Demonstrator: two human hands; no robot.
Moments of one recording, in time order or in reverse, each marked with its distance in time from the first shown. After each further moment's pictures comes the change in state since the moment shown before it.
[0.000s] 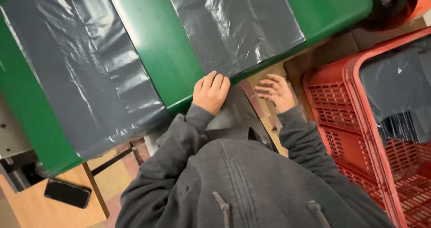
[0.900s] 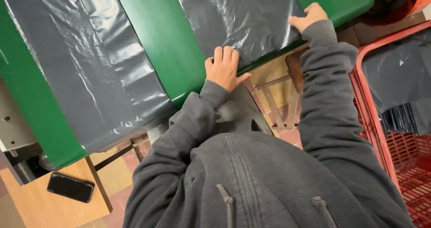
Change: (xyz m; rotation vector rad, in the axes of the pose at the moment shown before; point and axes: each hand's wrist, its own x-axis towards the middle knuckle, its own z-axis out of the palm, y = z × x) left_hand 0.036 0.008 0.015 -0.097 -0.419 -0.122; right_hand 0.166 -0.172 0.009 -1.388 0.344 0.295
